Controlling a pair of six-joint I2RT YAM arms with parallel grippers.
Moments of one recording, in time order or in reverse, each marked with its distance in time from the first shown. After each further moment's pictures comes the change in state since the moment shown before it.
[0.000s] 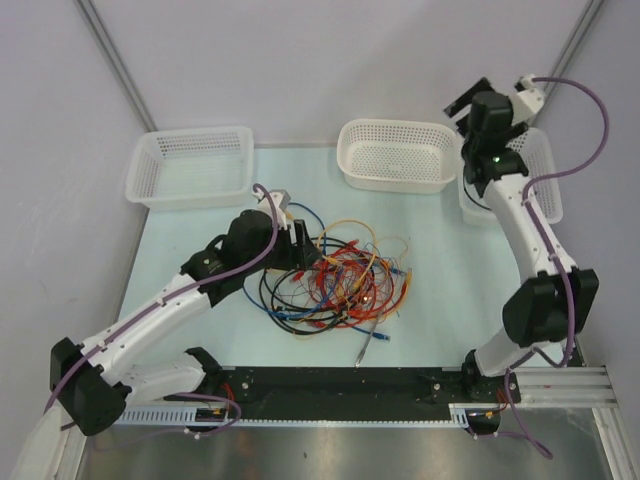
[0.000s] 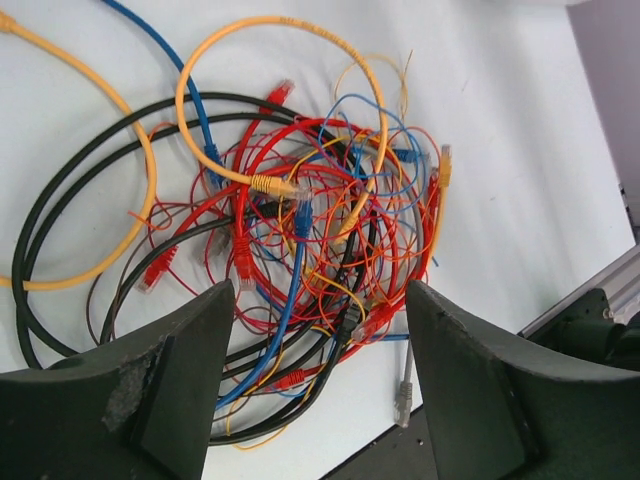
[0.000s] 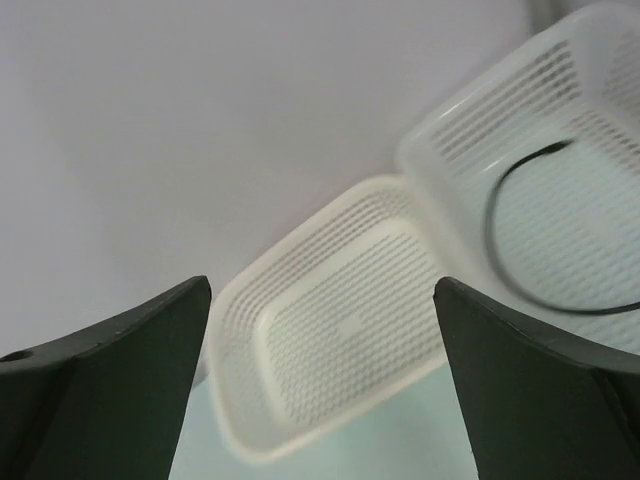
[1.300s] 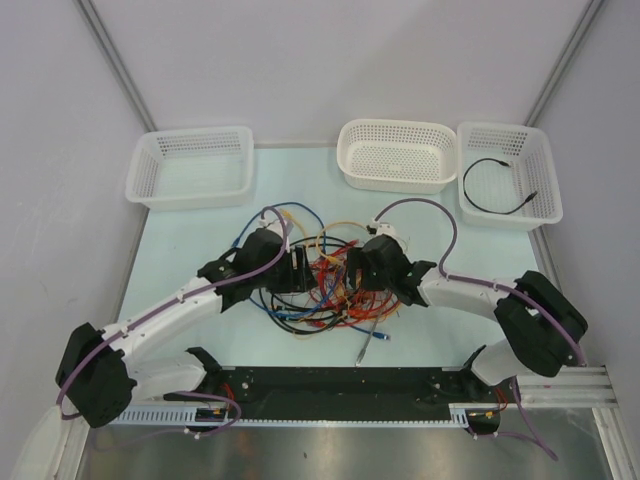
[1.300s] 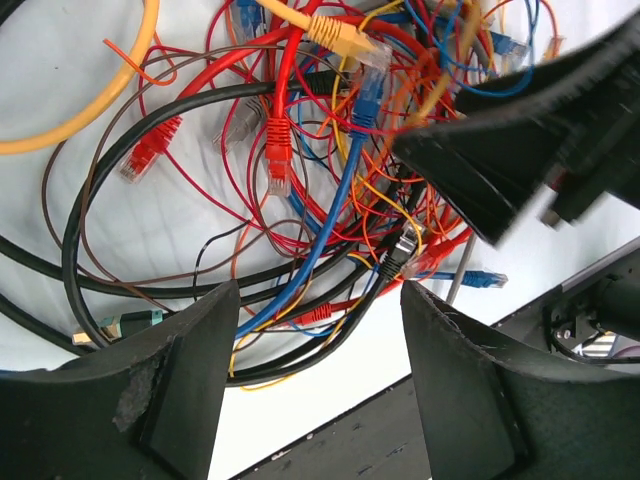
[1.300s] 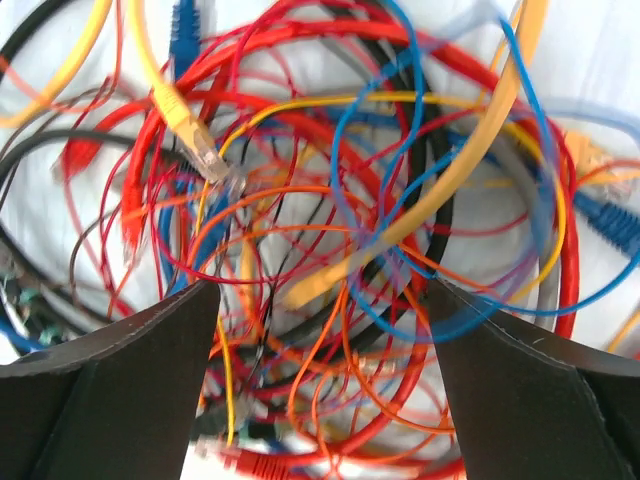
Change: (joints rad) left arm 0.007 0.055 -0.159 -0.013 0.068 -0.124; right arm 0.716 -0.195 -0.941 0.179 -0.380 -0.042
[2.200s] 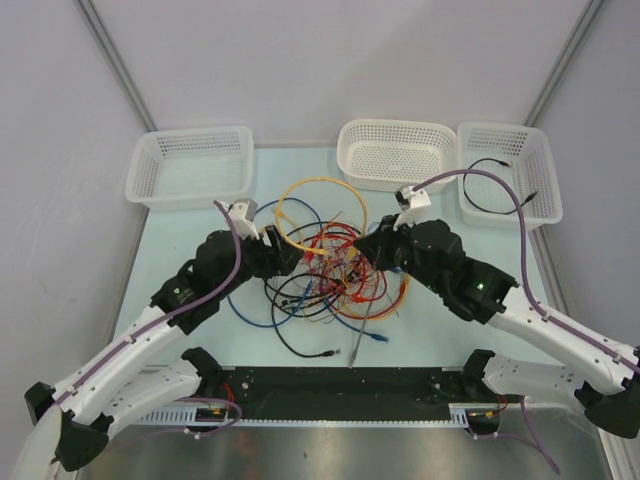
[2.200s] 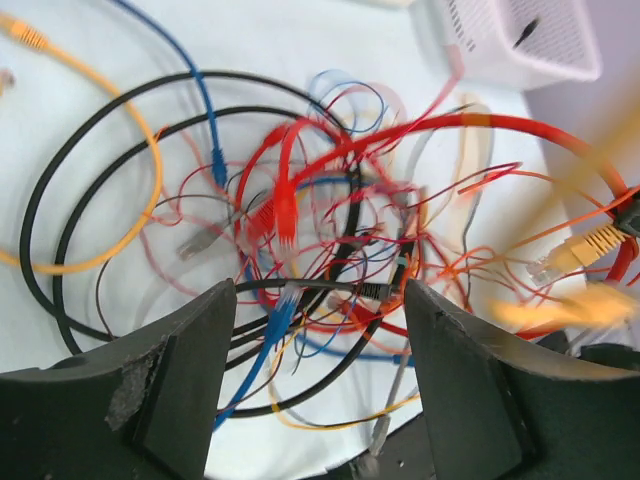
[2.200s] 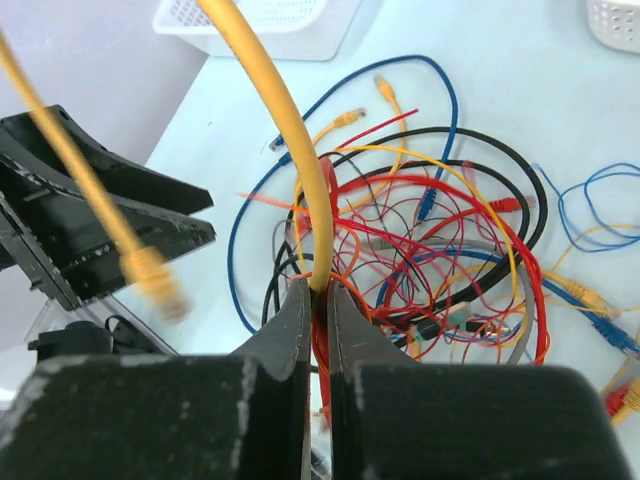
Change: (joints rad) left arm 0.002 -0.306 0.039 0.030 -0.155 0.045; right arm 0.138 -0.459 0.258 -0.216 0.075 -0.123
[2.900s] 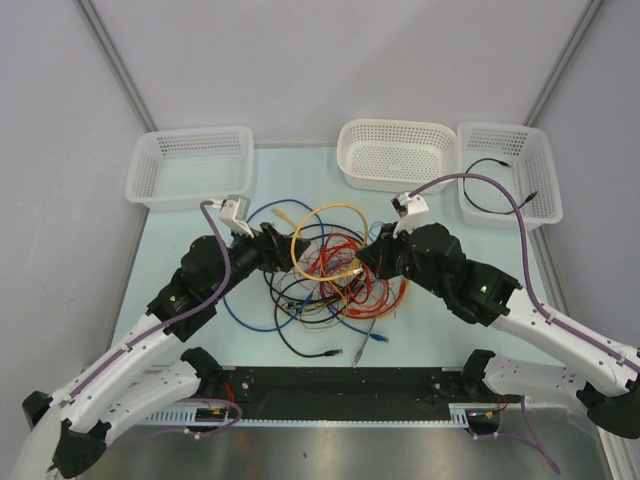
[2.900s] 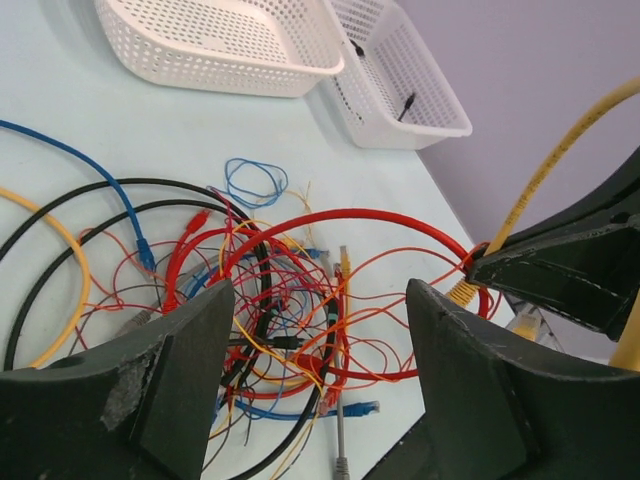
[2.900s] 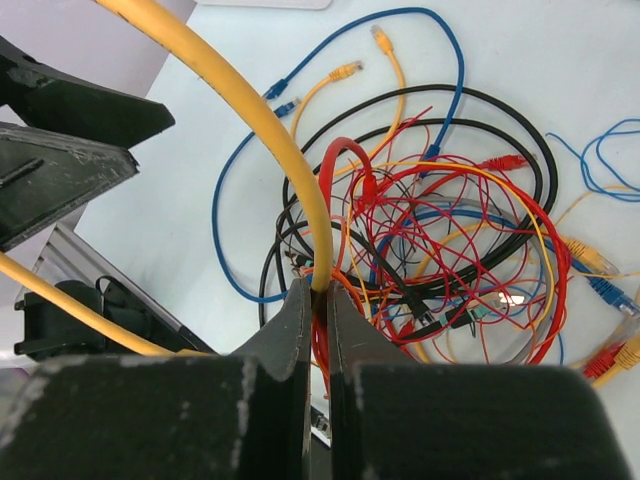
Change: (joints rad) left arm 0.003 -0.077 -0.049 0.256 0.093 0.026; right arm 0.018 -0.043 0.016 -0.116 -0.025 0.007
